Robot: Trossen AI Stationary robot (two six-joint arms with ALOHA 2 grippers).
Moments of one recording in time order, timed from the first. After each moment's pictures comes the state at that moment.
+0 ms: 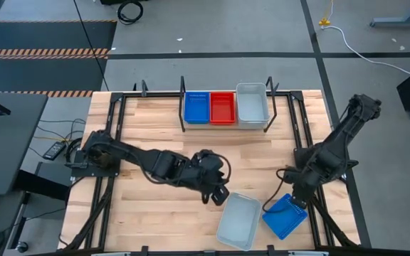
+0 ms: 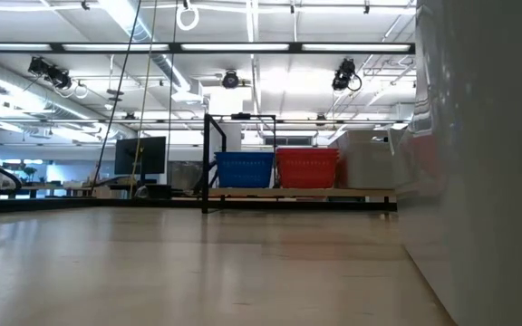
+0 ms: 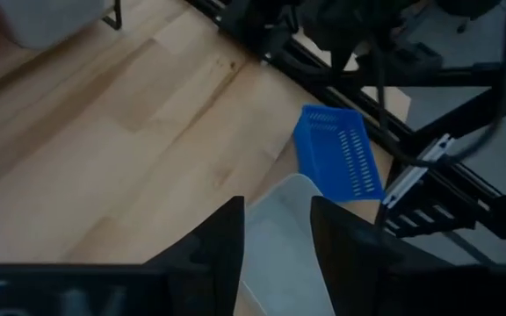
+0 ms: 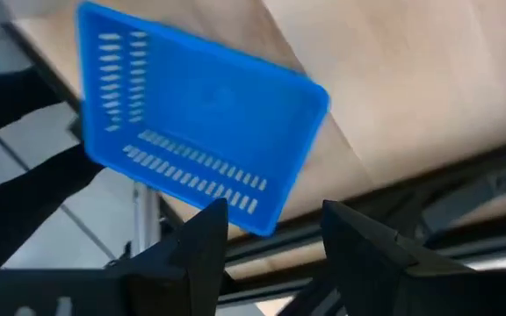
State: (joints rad) left arm -0.37 1.92 2.02 -0.84 -0.42 -0.89; right arm 0.83 1.01 0.78 -1.02 -0.22 1.50
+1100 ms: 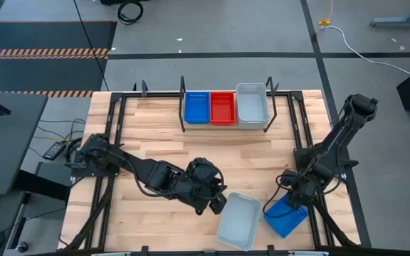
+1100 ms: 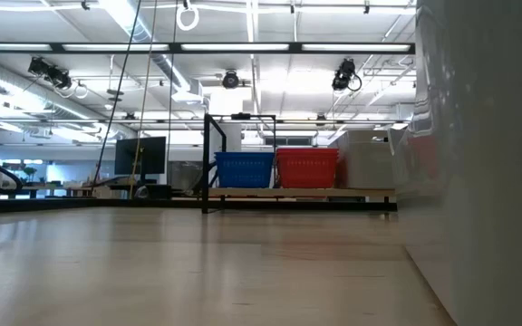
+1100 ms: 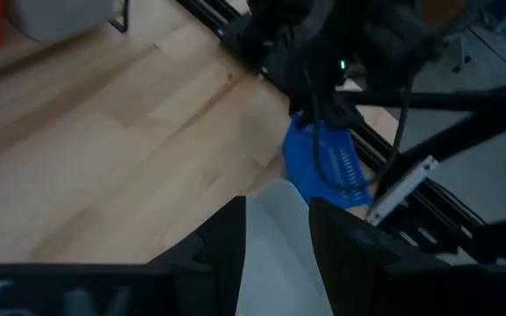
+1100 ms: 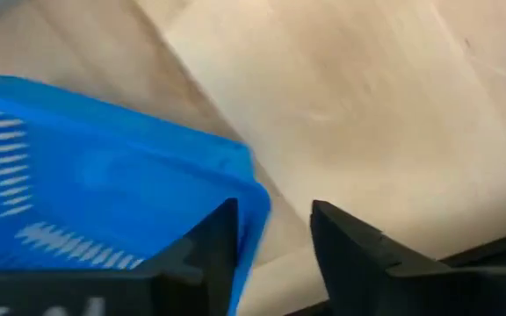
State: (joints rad) left arm -0.46 1.92 2.02 -0.83 -0.55 -1.02; right arm 0.94 1.08 0.50 -0.74 -0.03 1.63
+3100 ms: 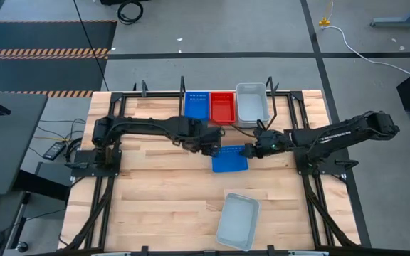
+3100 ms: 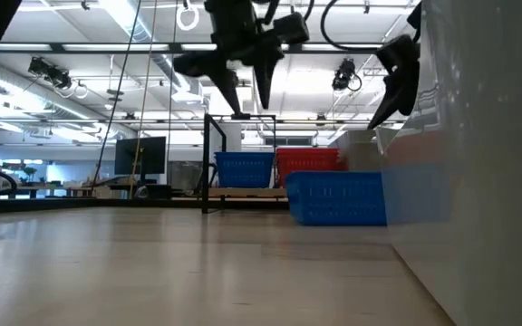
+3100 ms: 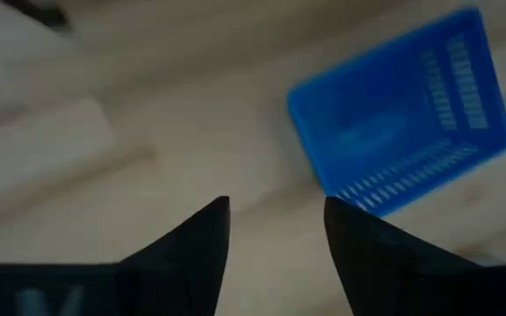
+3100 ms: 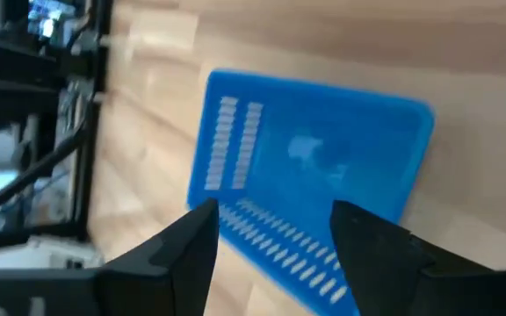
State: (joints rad) left arm 0.00 1.95 1.81 -1.15 -0.15 -1.20; right arm 0.01 1.06 0.46 -0.08 0.06 1.31
